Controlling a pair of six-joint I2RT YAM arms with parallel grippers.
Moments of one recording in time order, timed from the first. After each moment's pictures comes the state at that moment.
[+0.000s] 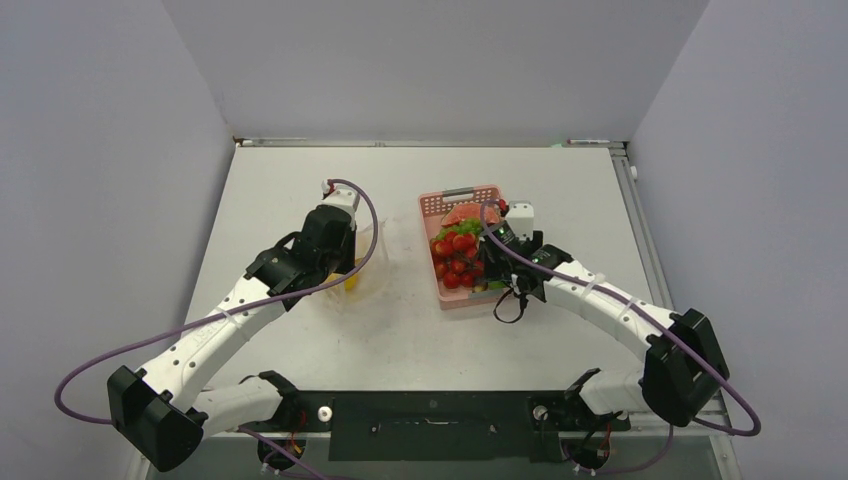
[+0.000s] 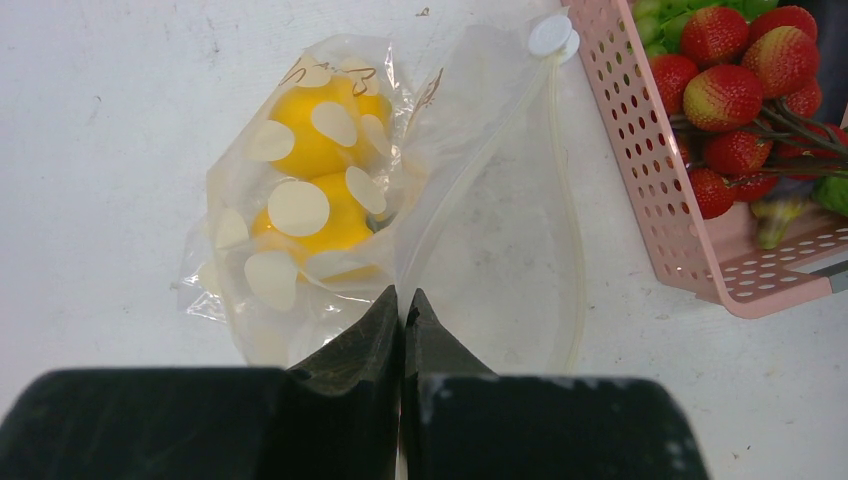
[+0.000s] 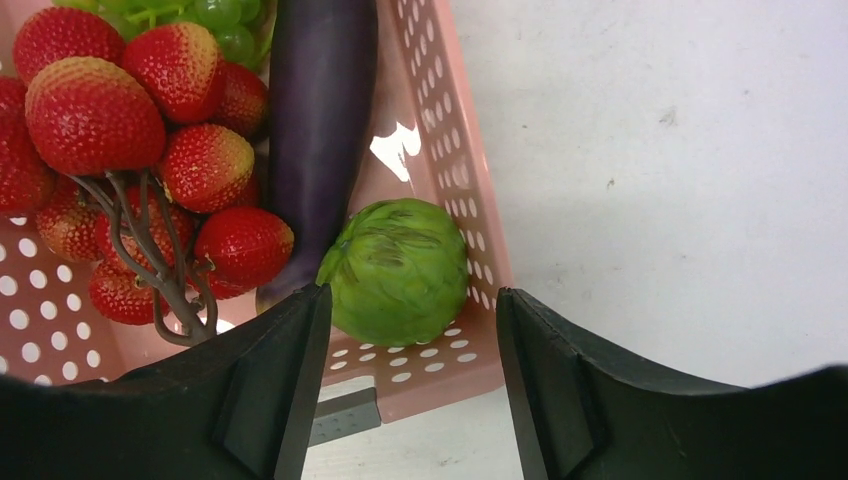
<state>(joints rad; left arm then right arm) -0.62 1.11 1.02 -0.64 -0.33 -0.33 0.67 1.32 0.92 -0.58 0.56 0.52</state>
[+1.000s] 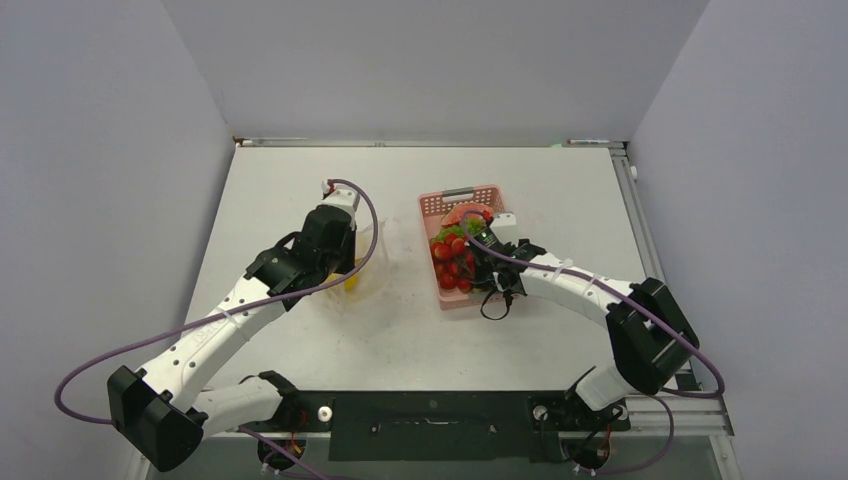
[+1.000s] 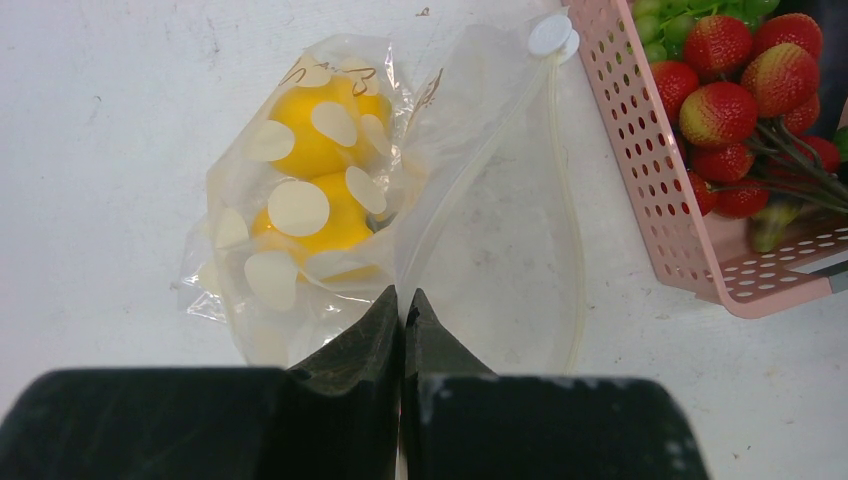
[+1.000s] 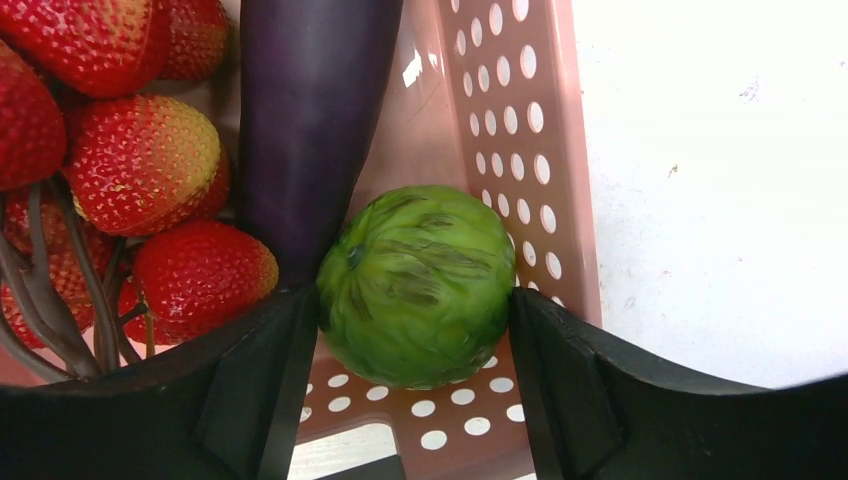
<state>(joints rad) -0.62 1.11 1.02 -0.64 -0.33 -0.33 0.67 1.51 0.91 -0.52 0.52 0.50</state>
